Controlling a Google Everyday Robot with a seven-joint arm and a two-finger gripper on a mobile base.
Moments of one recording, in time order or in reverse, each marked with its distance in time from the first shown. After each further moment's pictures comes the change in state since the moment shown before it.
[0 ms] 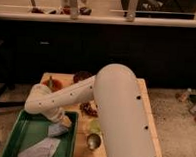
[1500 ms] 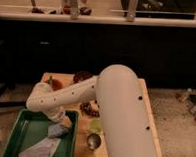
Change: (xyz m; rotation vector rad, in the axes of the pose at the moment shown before) arm -0.003 0.003 0.003 -0.017 -0.053 -0.007
